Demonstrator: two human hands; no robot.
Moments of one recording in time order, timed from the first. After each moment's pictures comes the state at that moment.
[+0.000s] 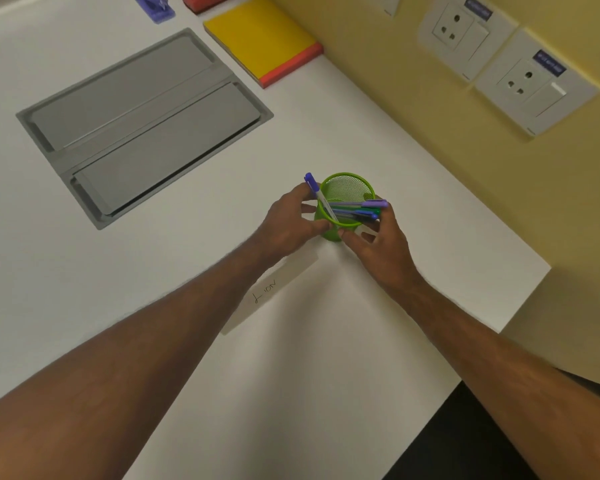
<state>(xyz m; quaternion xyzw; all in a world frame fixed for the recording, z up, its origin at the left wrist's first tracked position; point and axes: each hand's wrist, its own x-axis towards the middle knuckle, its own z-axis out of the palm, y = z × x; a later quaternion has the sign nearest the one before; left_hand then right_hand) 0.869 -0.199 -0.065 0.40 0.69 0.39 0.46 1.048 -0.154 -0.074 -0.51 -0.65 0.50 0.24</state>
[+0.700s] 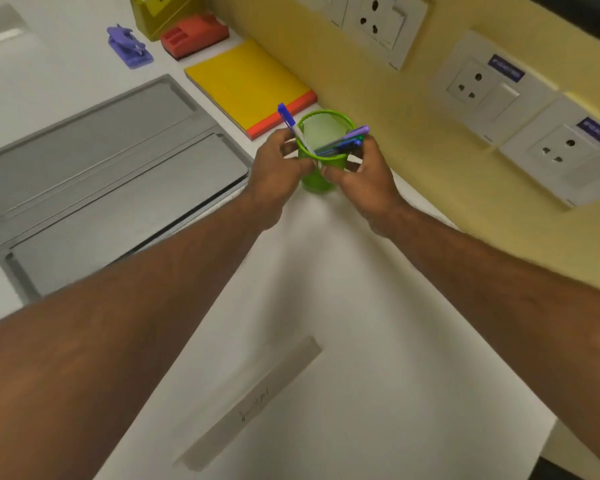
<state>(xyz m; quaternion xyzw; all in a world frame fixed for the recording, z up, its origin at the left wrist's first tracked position) 0.784 -0.037 -0.062 0.28 0.63 0.58 0.44 0.918 0.026 -0.067 -0.49 -0.66 0.50 0.29</state>
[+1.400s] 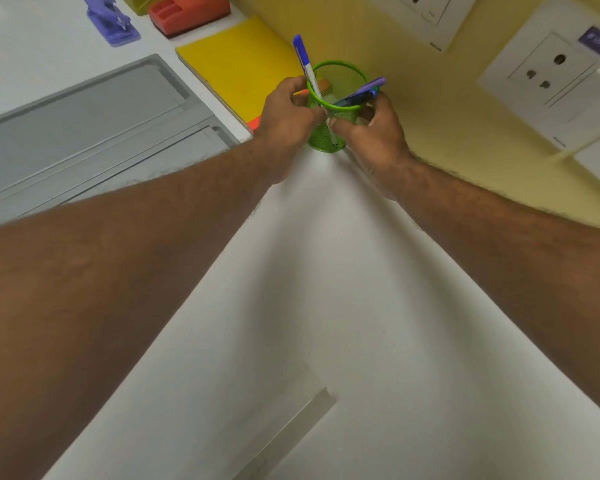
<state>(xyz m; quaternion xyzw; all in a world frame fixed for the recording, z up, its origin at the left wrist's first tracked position) 0.745 0.051 -0.083 0.26 0.63 0.59 0.43 0.865 0.110 -0.094 -0.51 -0.65 0.49 0.30</state>
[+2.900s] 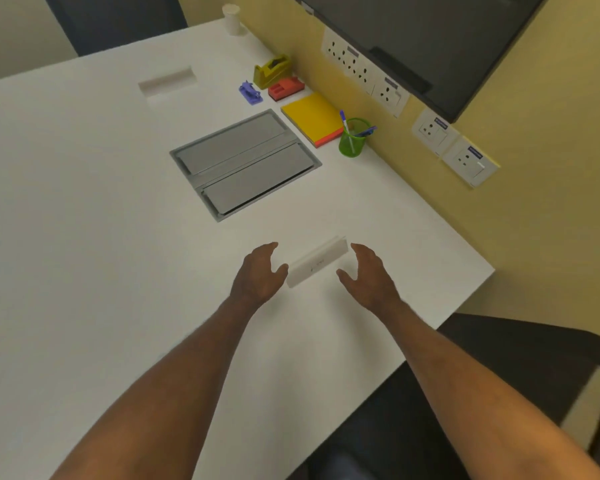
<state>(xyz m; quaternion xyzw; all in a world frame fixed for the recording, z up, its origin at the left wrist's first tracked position) 0.825 -0.460 0.054 0.39 0.82 0.27 0.32 1.042 -0.326 0.044 -0.49 -0.82 0.29 0.01</state>
